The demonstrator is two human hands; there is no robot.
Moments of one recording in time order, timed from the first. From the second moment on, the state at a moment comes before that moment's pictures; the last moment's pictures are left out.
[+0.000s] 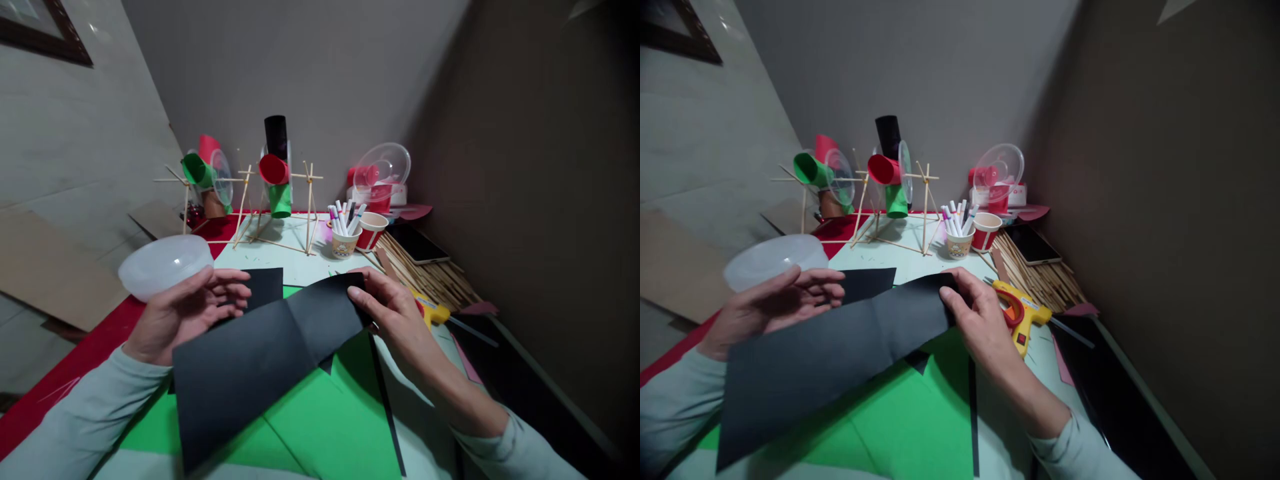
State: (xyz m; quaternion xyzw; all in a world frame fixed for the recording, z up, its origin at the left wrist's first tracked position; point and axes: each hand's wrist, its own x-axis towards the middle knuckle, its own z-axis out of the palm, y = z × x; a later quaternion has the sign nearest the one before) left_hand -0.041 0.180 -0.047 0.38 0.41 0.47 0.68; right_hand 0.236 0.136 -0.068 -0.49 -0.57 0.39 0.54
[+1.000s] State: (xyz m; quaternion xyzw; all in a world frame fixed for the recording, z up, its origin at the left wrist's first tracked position) left_hand 0.012 0.131 -0.080 0.74 0.49 0.33 0.32; right_hand 0.184 0.108 -0.082 -0.42 -0.47 0.60 0.50
